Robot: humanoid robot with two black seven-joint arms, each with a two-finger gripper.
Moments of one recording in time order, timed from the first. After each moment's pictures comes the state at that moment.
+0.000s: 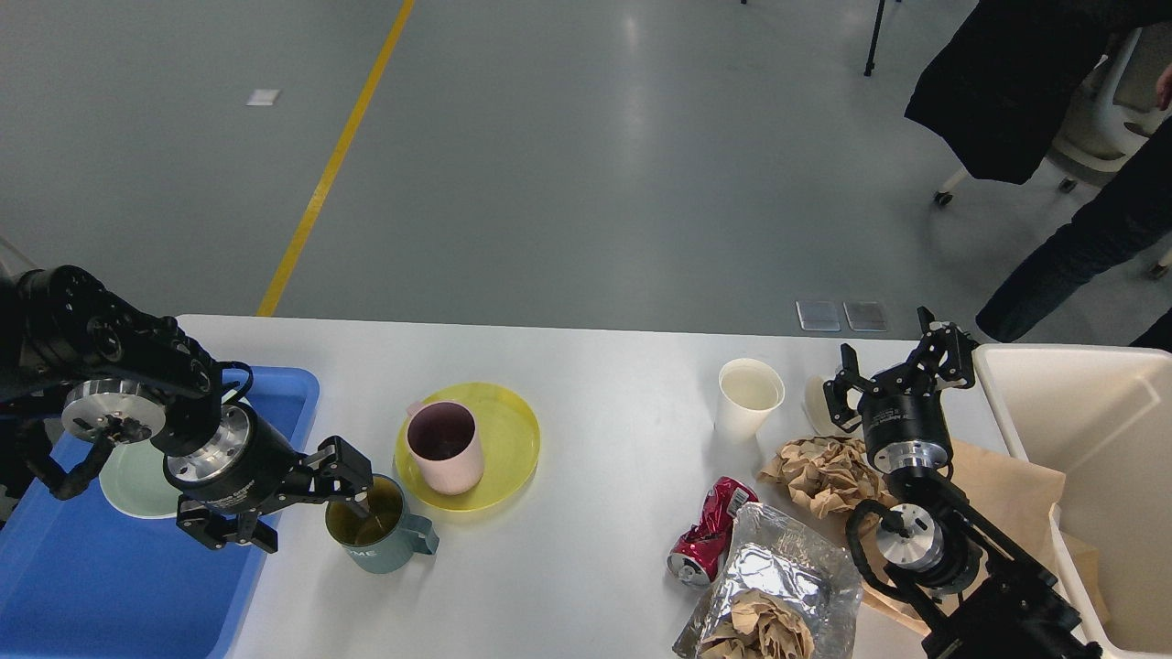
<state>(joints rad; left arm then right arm) -1.80 0.36 1.36 -1.46 -0.19 -0.43 -0.04 0.31 -0.14 1.05 0.88 -0.24 0.01 0.57</state>
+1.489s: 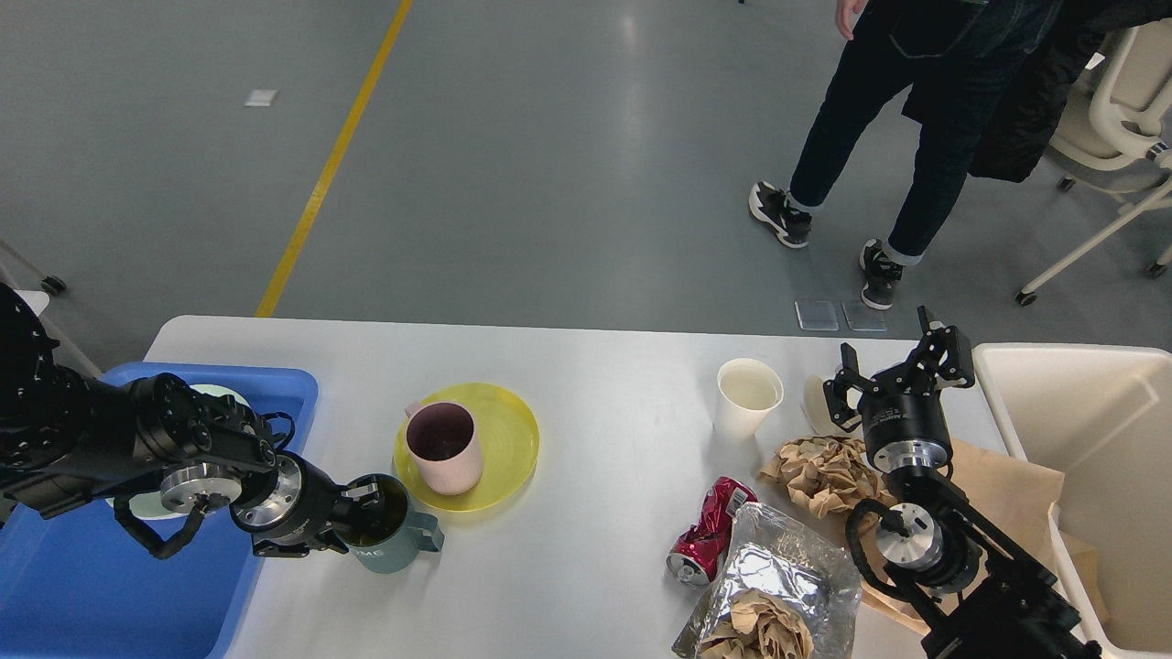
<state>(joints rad) -1.43 0.29 1.19 -1.16 -0.17 -0.26 -0.04 0.32 -0.14 1.05 0.88 -0.24 0.01 0.57</state>
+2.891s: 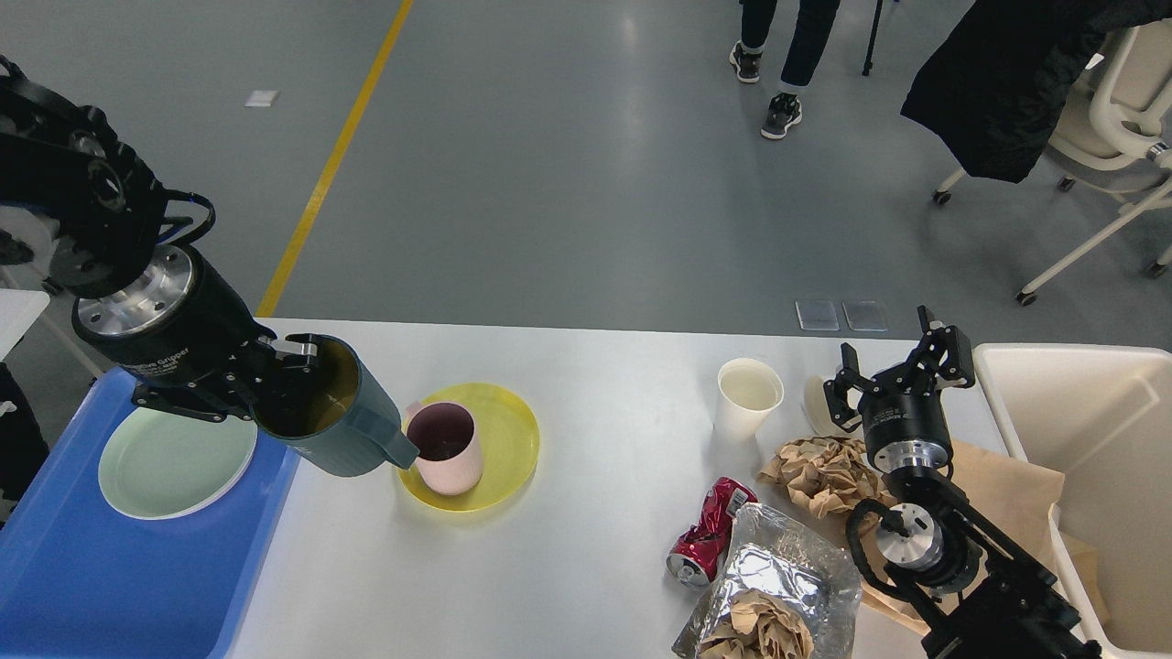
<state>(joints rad) -2.45 0.31 1.50 -1.69 -0.17 -0.69 0.00 0.32 -0.14 1.05 0.88 -0.24 0.01 0.57</state>
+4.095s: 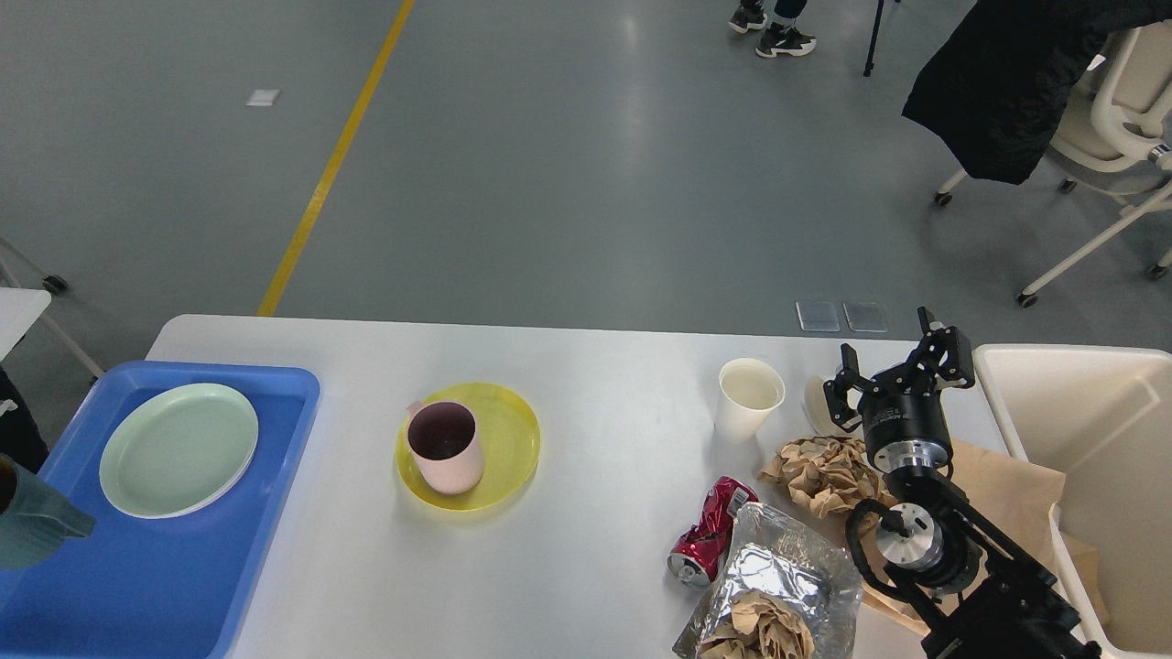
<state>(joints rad) -1.51 0.97 1.21 -0.86 0.26 -0.79 -0.03 0.32 -0.14 1.05 0.88 -0.24 0.01 0.57</state>
